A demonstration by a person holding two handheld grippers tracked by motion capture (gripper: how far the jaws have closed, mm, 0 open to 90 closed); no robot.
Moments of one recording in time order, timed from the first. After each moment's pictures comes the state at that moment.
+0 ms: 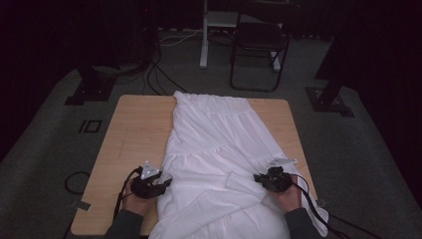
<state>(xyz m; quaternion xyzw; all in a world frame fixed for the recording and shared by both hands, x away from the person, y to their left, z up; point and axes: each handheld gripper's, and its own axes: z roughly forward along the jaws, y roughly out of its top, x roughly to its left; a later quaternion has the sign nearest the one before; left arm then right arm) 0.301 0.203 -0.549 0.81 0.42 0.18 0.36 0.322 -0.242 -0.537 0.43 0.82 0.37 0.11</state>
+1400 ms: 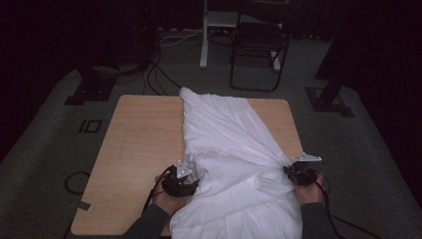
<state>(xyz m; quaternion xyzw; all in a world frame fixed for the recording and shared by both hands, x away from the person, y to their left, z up) 0.311 0.110 -0.553 0.84 0.38 0.18 0.35 0.343 -0.321 -0.551 0.53 0.76 0.30 0.22</state>
